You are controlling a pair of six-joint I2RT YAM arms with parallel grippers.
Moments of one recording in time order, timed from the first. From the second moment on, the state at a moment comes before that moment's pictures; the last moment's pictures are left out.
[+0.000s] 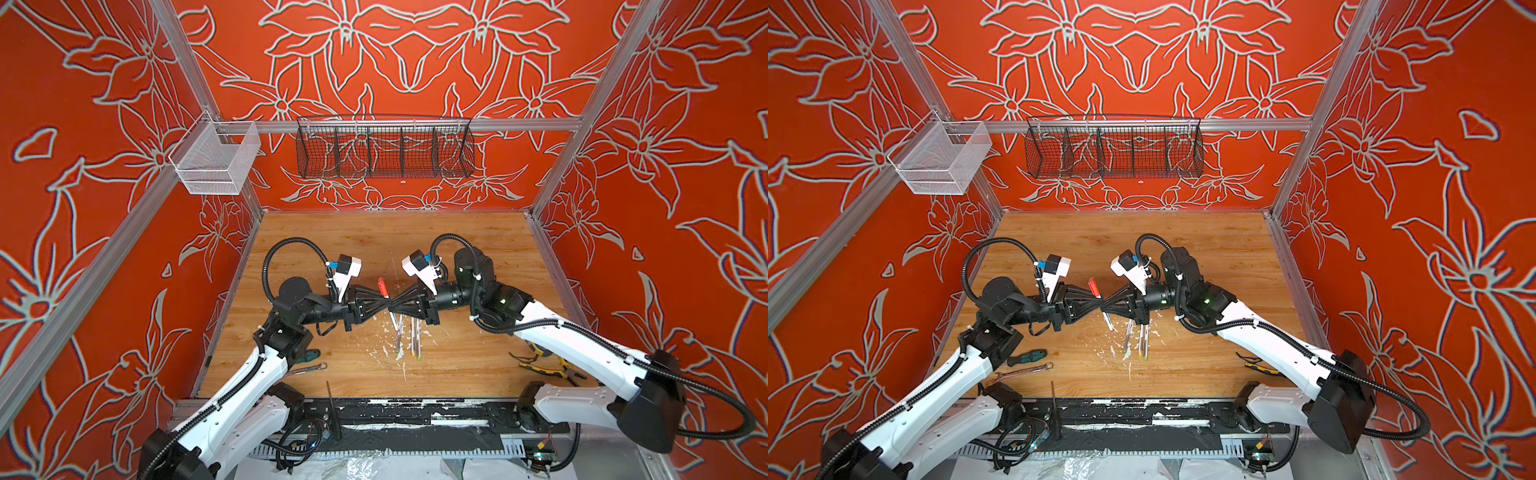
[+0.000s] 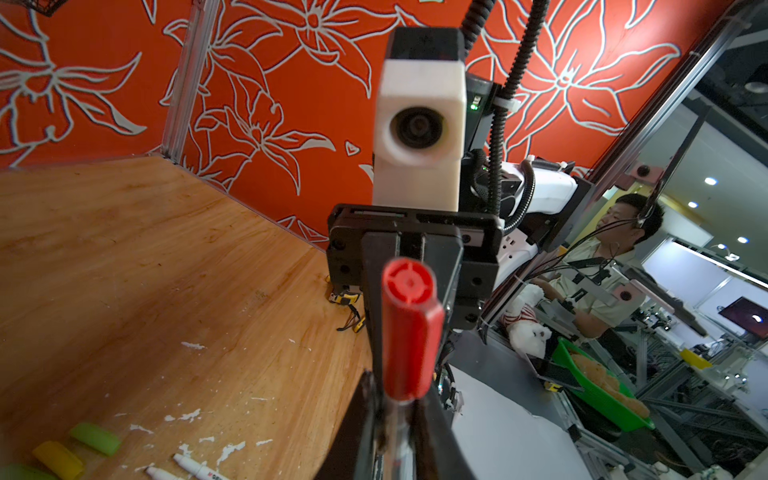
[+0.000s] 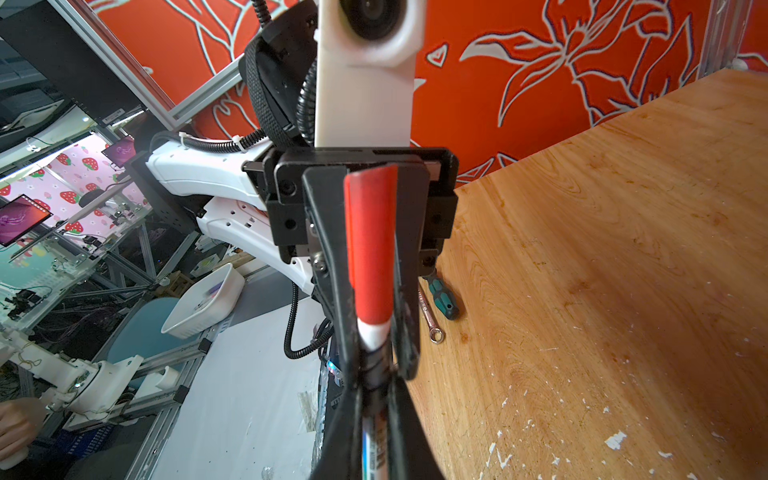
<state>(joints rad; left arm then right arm) -0.38 0.85 0.58 0.37 0.99 -0.56 0.78 1.23 1.00 -0.06 -0.87 0.25</state>
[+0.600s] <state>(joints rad) -0.38 0.86 0.58 0.37 0.99 -0.56 0.79 1.25 1.00 -0.02 -0.88 0.29</state>
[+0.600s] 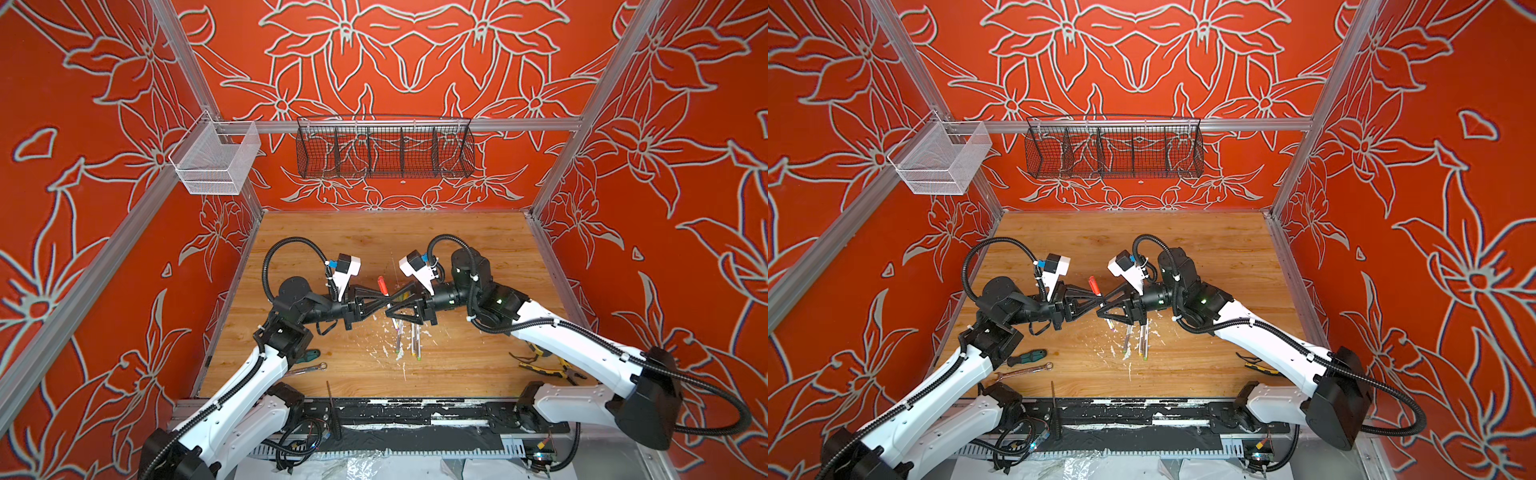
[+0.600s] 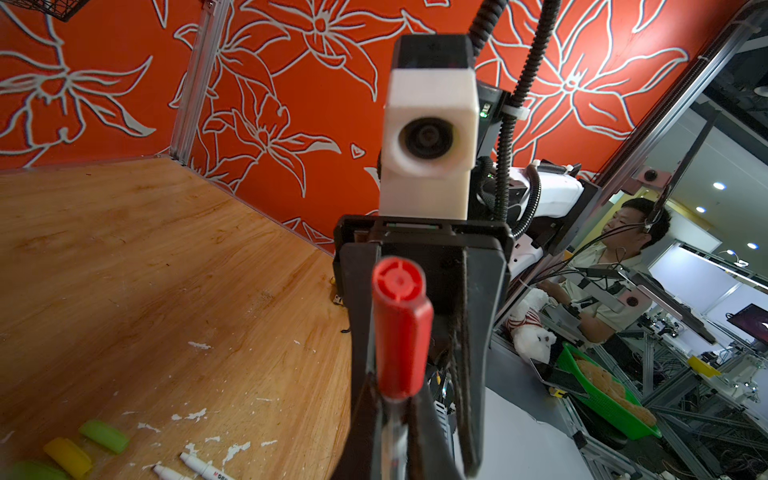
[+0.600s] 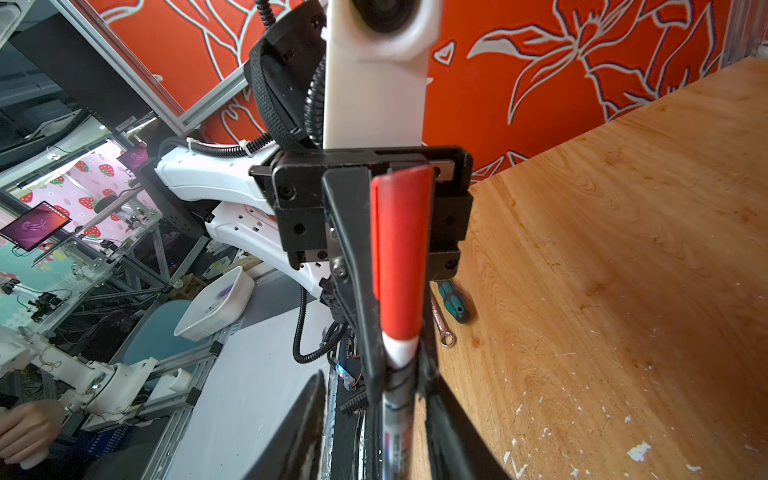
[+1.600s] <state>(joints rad) -0.36 0.84 0.57 0.37 0.95 -0.59 0.79 1.28 0.98 -0.04 -0.85 0.29</state>
